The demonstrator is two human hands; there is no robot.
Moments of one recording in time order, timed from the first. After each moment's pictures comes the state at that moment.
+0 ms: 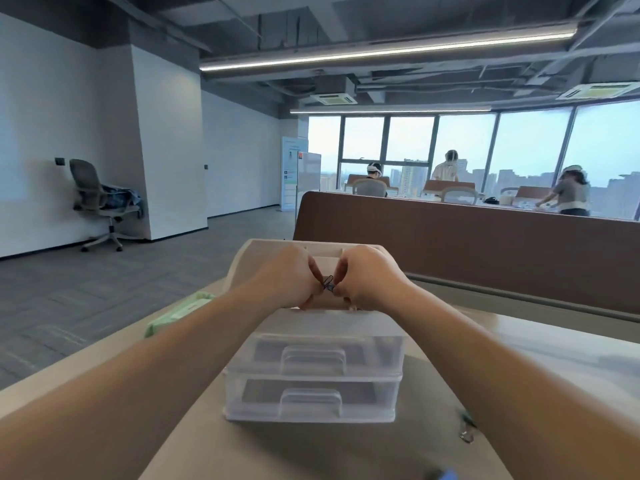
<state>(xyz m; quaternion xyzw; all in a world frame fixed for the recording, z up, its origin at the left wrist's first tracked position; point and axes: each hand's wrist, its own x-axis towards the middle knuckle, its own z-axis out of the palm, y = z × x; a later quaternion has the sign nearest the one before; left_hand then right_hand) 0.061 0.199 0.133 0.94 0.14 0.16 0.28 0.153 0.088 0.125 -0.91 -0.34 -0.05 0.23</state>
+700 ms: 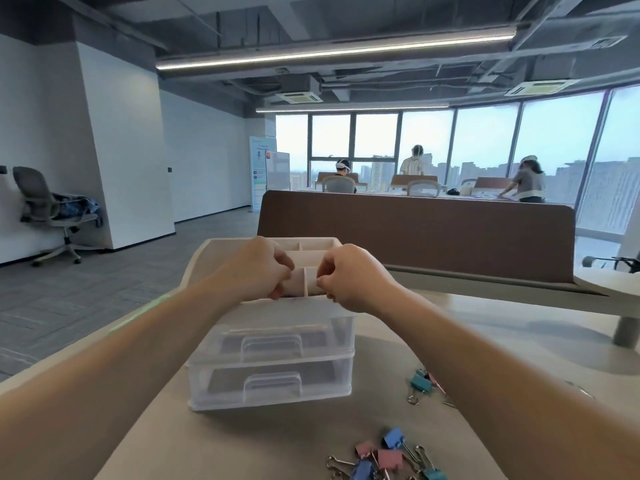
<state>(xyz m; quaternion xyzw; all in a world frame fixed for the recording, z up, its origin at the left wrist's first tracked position) 0.051 0.175 0.140 0.93 0.11 0.17 0.29 0.127 0.029 0.124 -0.90 -0.34 -0.10 0.25</state>
